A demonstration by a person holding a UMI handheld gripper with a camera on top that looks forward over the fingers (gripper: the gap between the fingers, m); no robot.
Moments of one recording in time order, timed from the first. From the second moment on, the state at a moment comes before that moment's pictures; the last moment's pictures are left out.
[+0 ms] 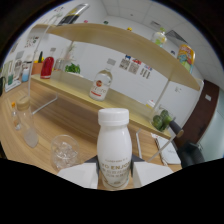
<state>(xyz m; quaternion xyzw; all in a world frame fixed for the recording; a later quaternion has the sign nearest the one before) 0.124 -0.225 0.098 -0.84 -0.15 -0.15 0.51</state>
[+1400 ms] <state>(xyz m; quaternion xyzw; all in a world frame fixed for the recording) 0.103 -0.219 0.184 -0.73 -0.31 -0.18 0.58</state>
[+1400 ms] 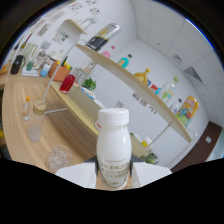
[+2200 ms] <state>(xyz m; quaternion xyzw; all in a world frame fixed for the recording) 0.141 -0.219 0.047 -0.85 -0.04 0.04 0.53</state>
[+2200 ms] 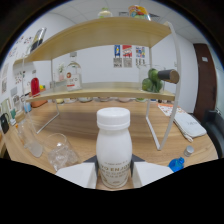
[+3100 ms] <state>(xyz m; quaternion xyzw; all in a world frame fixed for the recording) 0.051 -0.335 0.163 -0.87 0.02 -0.03 0.49</state>
